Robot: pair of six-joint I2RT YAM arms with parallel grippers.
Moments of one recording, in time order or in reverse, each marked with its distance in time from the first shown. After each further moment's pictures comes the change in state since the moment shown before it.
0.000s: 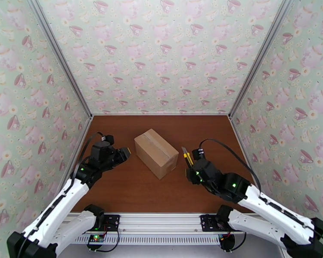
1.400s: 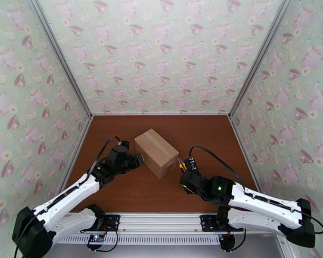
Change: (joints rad) left arm -0.218 0.123 -0.062 0.142 -0.050 -0.121; right arm 0.173 0.108 -0.032 -0.069 0.088 0.149
